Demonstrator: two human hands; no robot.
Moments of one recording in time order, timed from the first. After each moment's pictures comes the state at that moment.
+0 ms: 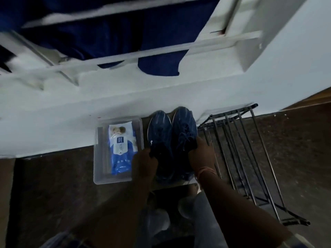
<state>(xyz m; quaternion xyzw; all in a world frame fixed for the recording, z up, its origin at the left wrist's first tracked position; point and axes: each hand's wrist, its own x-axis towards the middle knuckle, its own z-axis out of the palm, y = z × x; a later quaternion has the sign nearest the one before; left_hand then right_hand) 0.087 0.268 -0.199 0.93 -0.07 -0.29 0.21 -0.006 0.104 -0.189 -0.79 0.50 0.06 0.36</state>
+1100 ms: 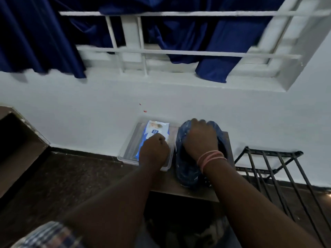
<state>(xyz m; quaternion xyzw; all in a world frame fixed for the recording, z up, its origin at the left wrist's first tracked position) 0.065 0.345 -0.237 0.94 -0.05 0.00 0.33 0.025 0.202 -0.193 -0.97 0.17 -0.13 0.08</state>
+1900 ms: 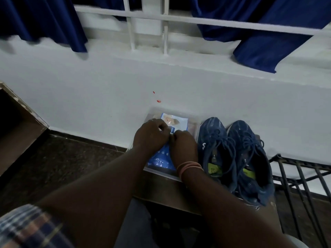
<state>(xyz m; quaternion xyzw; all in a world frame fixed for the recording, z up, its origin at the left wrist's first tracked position) 0.187 0.391 -0.292 0.93 -0.14 0.00 0.35 0.126 0.280 -0.295 -0.95 0.15 -0.08 0.26</state>
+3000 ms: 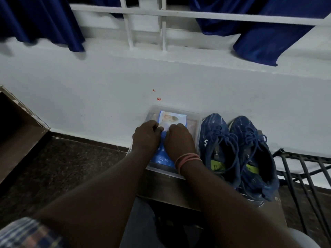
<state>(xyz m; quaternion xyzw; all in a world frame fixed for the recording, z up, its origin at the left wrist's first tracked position) 0.185 0.403 -0.301 0.93 -0.06 0.00 0.35 0.139 0.290 -0.292 -0.96 0.12 -0.08 0.22</state>
